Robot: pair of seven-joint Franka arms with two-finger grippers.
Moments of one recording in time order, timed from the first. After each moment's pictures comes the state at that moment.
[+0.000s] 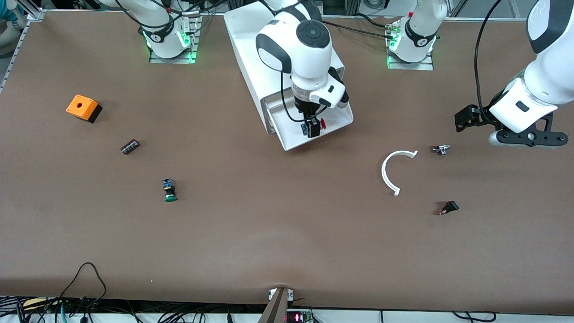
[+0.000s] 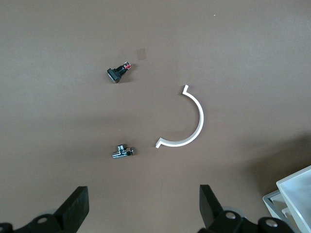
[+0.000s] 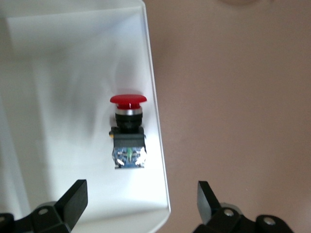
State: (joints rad) left arm 0.09 0.09 -0.21 -1.60 0.06 1.63 -0.08; right arm 0.89 0.65 0.01 -1.20 -0.10 1.94 -0.93
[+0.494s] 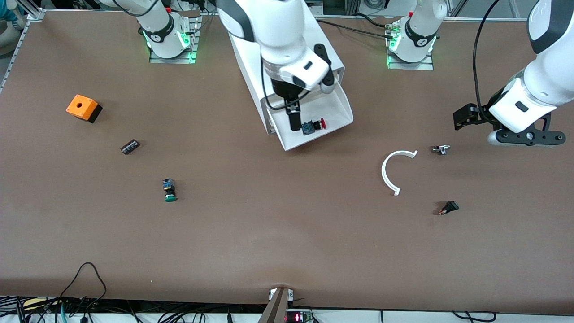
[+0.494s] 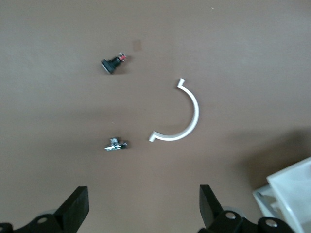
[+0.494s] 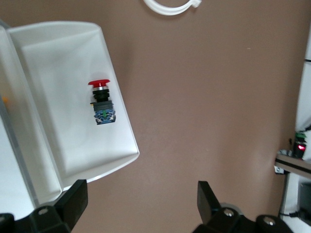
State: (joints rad) left arm 0.10 0.09 -0.21 -1.60 0.01 1.59 -0.11; right arm 0.85 0.51 -0.09 -1.09 0.02 1.81 -0.90
